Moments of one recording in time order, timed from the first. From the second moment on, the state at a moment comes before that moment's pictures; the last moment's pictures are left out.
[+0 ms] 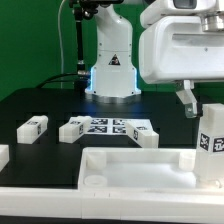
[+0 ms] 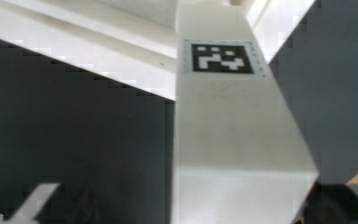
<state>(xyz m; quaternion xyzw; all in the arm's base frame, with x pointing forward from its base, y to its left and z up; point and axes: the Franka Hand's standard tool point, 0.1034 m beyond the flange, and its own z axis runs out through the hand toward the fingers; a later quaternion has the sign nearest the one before) 0.659 0.095 0.133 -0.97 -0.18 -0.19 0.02</state>
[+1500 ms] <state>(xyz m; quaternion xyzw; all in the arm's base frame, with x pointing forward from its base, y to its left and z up) 0.649 0.105 0.130 -0.99 -0.15 0.00 0.03</state>
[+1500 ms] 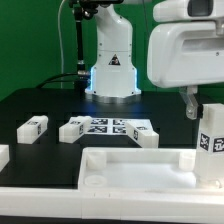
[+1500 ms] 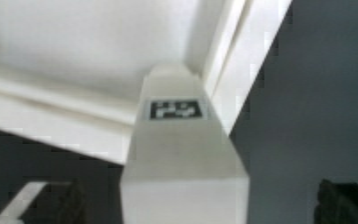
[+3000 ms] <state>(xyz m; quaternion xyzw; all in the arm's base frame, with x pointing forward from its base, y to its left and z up) 0.651 0.098 0.122 -1.00 0.00 0.02 0.04</state>
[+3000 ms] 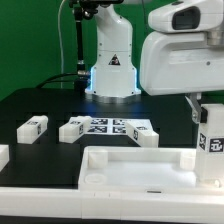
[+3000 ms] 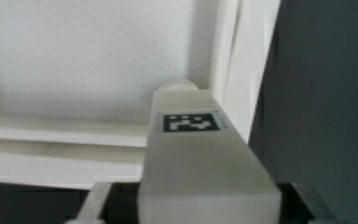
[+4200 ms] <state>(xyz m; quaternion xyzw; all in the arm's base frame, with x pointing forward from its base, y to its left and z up) 0.650 0.105 0.120 -0.87 0.49 0.04 0.04</state>
